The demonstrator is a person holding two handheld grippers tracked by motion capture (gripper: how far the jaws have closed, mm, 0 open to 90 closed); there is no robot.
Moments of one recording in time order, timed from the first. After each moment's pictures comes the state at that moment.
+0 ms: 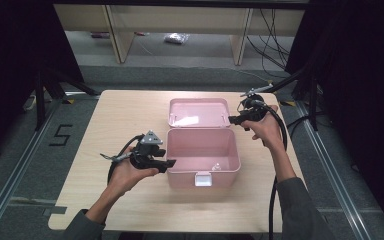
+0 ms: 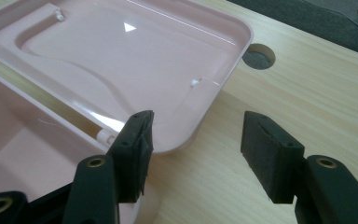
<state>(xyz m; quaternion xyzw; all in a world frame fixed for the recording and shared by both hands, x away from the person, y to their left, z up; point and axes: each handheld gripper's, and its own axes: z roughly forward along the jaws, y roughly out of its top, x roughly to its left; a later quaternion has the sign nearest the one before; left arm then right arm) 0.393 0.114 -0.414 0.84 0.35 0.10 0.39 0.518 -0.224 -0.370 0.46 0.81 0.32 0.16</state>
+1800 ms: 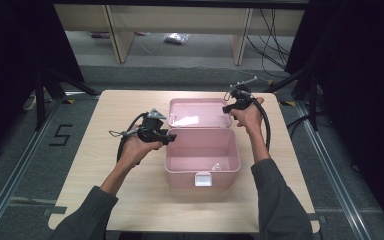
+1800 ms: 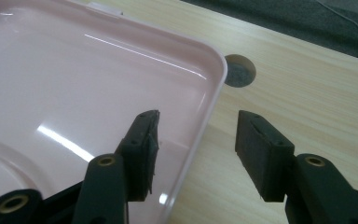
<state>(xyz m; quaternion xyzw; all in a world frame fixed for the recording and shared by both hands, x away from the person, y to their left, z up) 0.471 0.109 -0.414 0.83 0.38 0.12 0.40 0.581 -0.201 -0.394 0.51 0.79 0.29 0.18</state>
